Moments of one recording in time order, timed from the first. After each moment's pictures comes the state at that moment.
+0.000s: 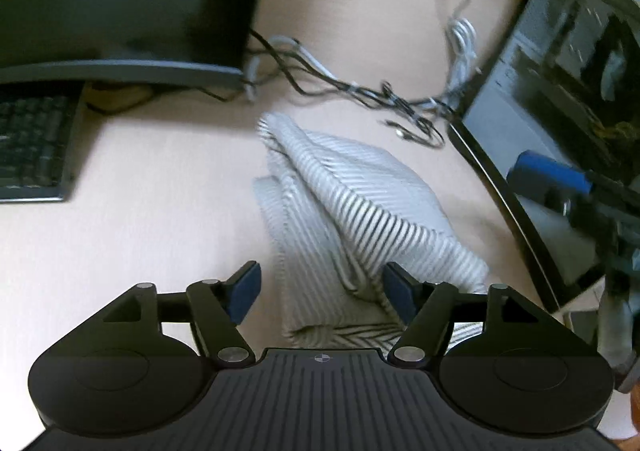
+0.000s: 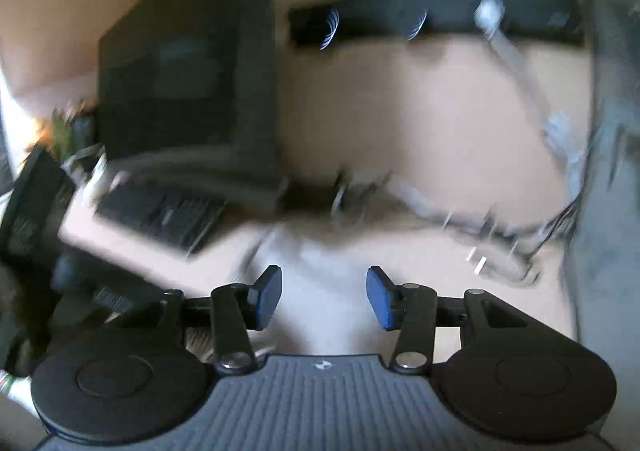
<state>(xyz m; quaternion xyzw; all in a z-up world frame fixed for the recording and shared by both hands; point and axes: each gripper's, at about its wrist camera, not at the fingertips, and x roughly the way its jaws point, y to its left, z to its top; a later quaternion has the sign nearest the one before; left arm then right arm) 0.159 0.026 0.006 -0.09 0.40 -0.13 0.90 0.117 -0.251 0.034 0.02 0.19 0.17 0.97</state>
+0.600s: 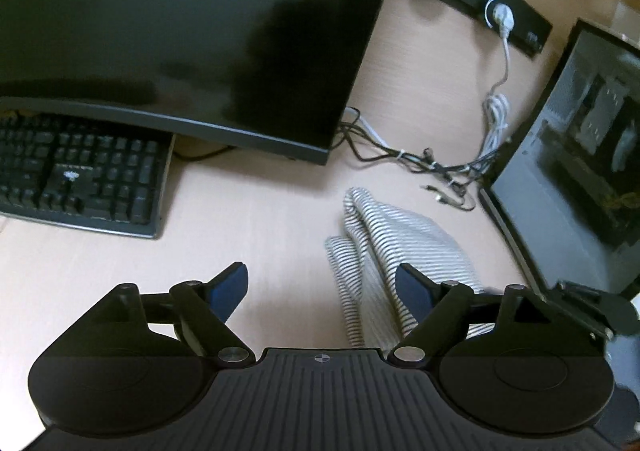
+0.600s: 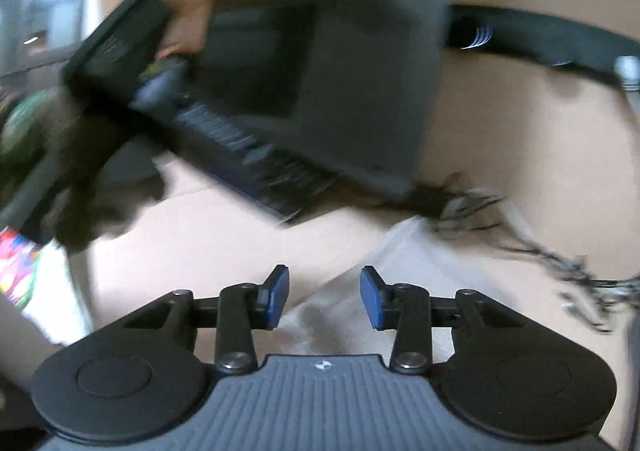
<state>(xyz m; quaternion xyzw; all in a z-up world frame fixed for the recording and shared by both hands) 0.149 0.088 0.047 -0.14 0.36 -0.10 0.92 0.108 -0.181 0.011 -0.10 0.21 0.28 0.93</state>
